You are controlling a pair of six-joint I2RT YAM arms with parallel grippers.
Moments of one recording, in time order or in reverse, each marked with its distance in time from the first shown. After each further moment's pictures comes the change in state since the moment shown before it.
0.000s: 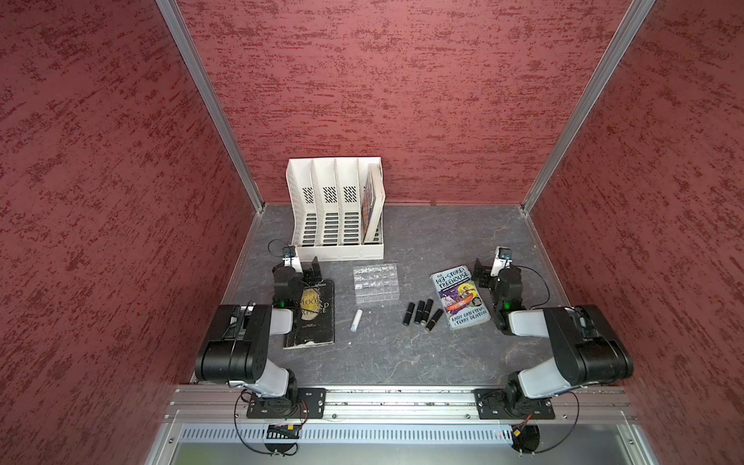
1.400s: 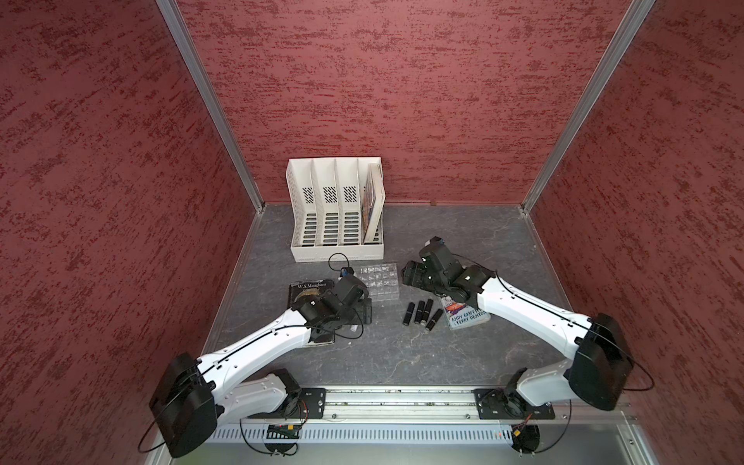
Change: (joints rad) left arm -0.706 -0.350 0.396 -1.483 -0.033 -0.623; right arm 0.665 -0.017 0.738 -1.293 -0.171 0.824
